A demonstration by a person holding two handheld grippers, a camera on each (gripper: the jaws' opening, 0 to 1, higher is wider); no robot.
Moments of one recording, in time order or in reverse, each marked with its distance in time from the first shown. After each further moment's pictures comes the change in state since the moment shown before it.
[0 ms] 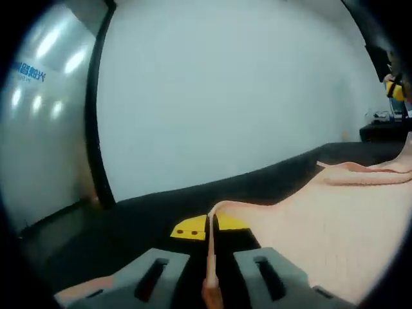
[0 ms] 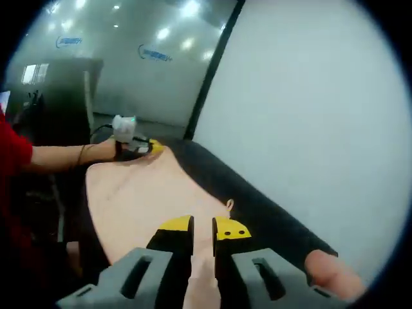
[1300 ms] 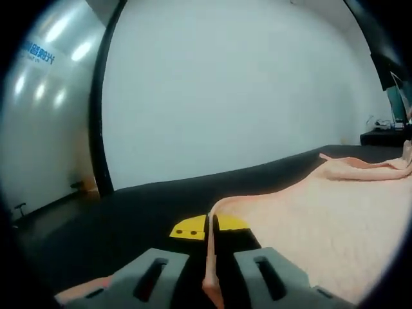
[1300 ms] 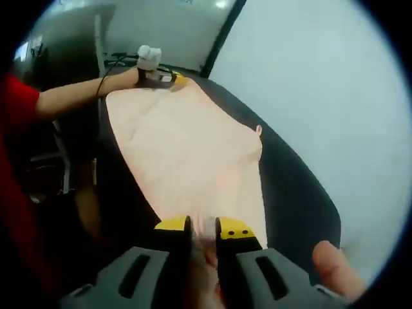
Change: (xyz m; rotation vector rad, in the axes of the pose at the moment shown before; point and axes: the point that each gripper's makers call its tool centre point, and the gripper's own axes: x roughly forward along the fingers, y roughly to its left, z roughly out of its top) left arm -0.004 0.003 -0.020 -0.050 0.017 -0.043; right arm 0.003 0.052 -0.095 -0.120 0.321 -0.038
